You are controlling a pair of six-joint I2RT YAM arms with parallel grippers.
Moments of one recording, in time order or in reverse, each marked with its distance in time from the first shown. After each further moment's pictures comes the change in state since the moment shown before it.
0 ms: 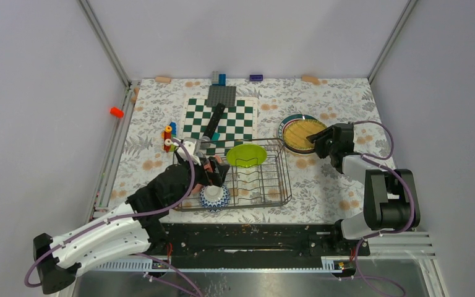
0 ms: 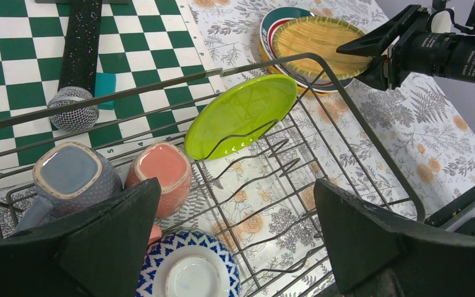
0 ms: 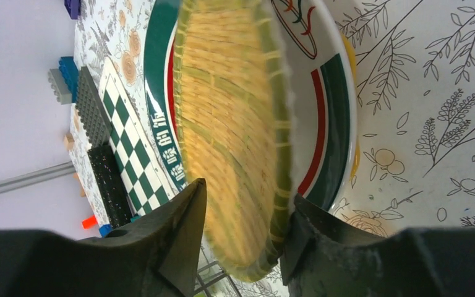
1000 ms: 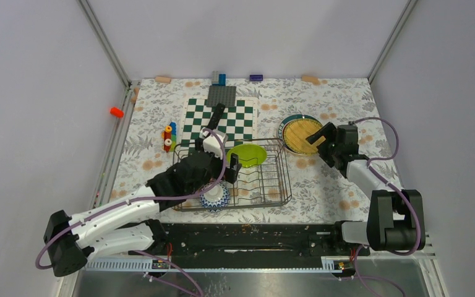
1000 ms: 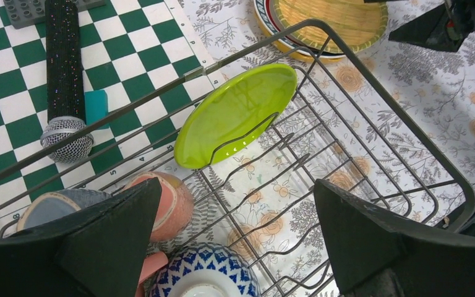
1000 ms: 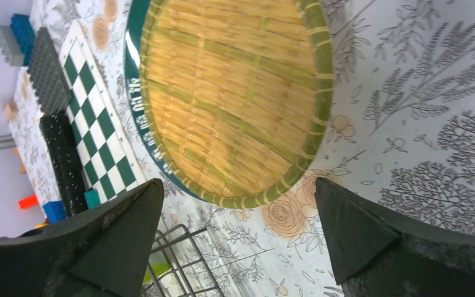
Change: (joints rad) left arm 0.000 0.272 0.140 0.009 0.074 0.168; right arm 0.000 -0.169 -0.005 -0.220 0.032 -0.186
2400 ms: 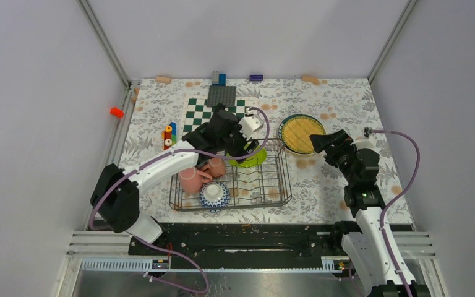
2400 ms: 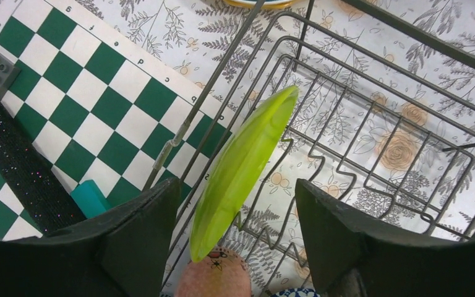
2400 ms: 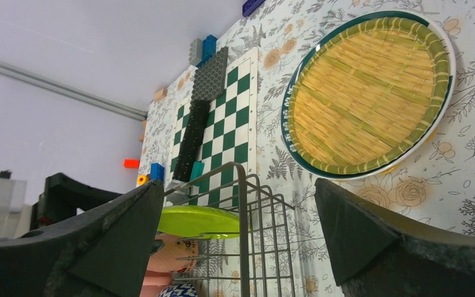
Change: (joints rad) left arm 0.222 0.544 0.416 -0.140 0.496 0.490; right arm 0.000 -0.660 -0.192 0.056 -0.143 -0.035
